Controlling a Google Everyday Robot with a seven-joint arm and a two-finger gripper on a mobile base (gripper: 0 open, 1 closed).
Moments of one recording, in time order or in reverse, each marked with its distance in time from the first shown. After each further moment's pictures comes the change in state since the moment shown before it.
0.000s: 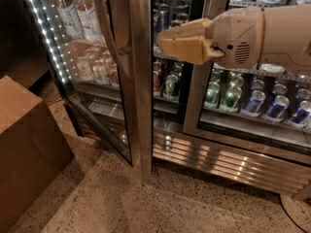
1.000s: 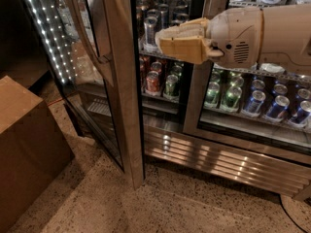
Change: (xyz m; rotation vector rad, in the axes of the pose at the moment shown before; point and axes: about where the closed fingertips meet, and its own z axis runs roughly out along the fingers) arm 0.000 0.000 0.000 0.000 0.000 0.000
